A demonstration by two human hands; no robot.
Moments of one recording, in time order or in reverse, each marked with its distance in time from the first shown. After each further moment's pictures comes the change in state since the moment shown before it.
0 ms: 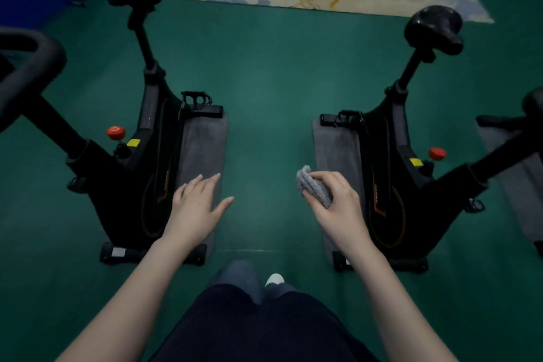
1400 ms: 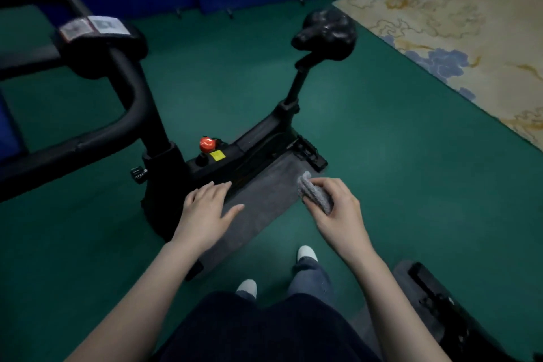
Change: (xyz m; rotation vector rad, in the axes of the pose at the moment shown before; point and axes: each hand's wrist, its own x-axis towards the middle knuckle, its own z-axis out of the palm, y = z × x) left_hand 0.216 -0.065 -0.054 -0.172 0.168 -0.758; right_hand 0.406 -0.081 0.149 0.021 -0.668 -0.572
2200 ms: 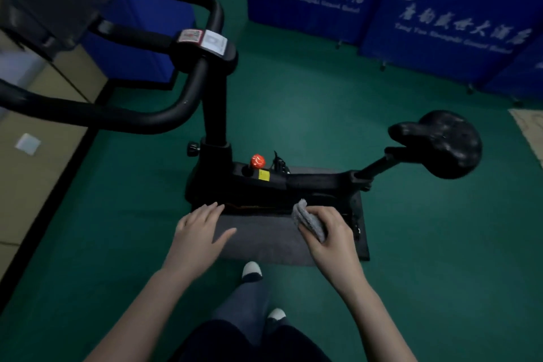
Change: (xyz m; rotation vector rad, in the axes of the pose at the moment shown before) left_hand 0.016 0.098 0.010 -0.191 0.190 -0.711; right_hand 0.183 0.045 -0.026 0.082 -0.592 -0.428
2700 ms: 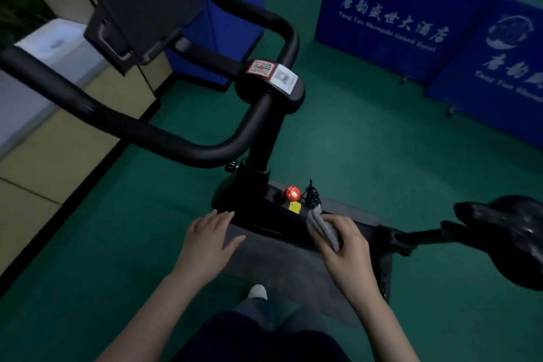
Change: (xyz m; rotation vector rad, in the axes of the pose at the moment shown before) left_hand 0.048 -0.029 -0.011 -0.068 0.068 -0.191; right_hand 0.109 -0.019 0.023 0.037 -0.148 -0.137
